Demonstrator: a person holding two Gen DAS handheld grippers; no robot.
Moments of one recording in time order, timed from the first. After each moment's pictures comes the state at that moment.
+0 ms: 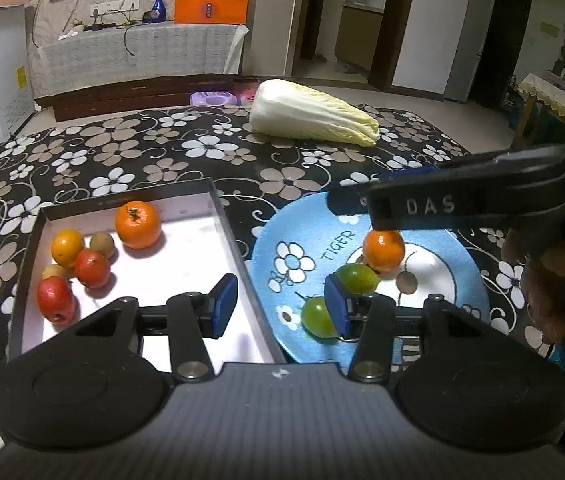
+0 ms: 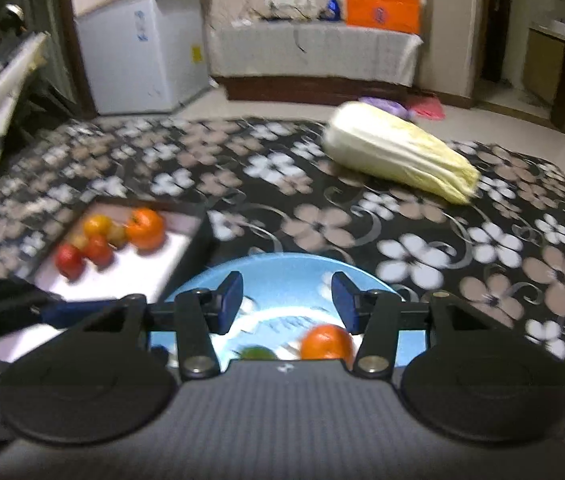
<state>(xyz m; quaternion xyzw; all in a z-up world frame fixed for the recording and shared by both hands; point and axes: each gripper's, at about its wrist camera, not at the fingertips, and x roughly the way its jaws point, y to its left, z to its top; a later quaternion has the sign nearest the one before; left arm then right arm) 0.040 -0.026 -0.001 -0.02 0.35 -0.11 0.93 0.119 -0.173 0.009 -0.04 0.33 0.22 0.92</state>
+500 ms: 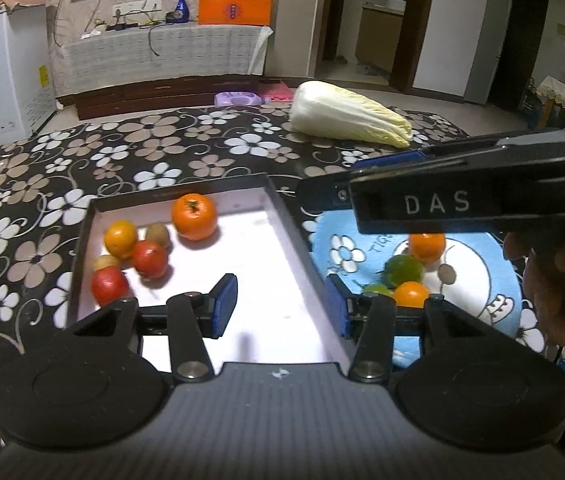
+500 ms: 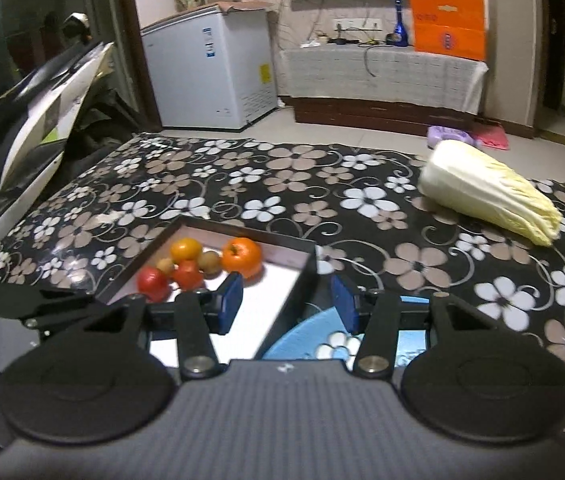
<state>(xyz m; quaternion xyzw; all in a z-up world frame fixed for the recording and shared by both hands) 0.031 0.010 0.001 -0.02 0.35 -0.08 0.94 0.108 -0.122 0.019 -0.04 0.30 0.31 0.90</state>
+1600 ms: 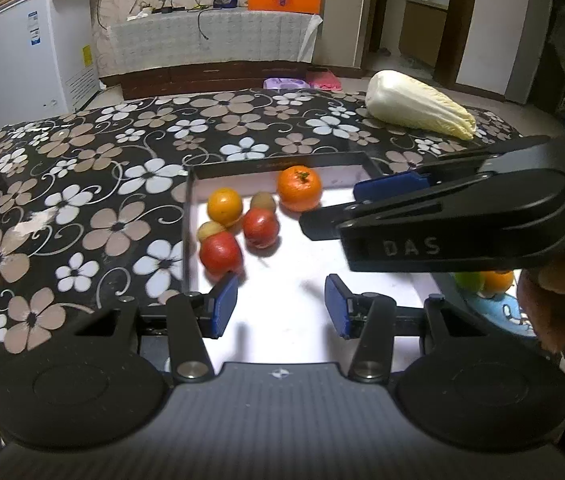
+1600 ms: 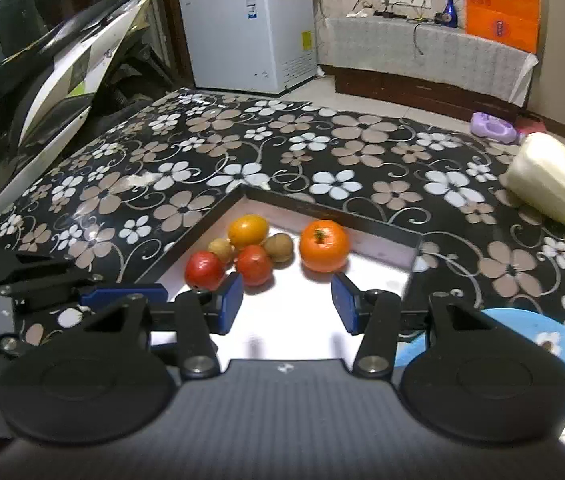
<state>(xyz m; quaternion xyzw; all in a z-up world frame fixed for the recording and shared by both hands) 0.016 0.076 -0.008 -0.02 0.37 -0.02 0.93 0.112 -0.043 -0.006 -0.08 0.33 0.35 0.87</state>
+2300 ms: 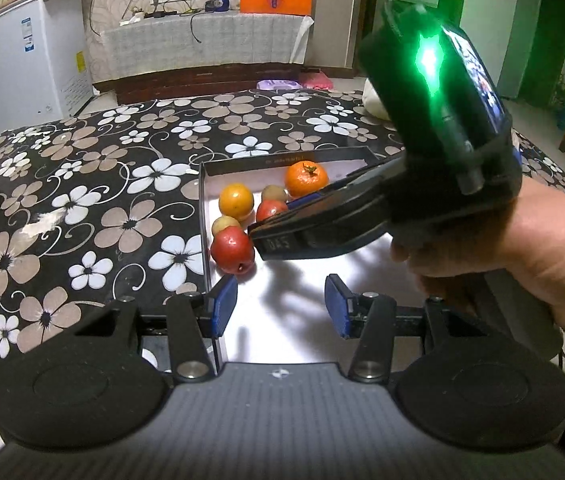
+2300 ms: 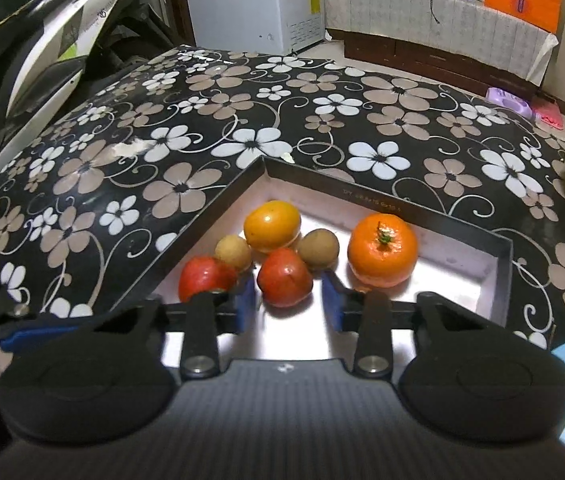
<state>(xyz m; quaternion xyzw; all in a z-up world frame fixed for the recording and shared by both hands) 0.002 0.088 -0.006 -0.01 0.36 -0.03 0.93 0.141 0.020 -0.042 -0.11 0.38 0.34 0.85</state>
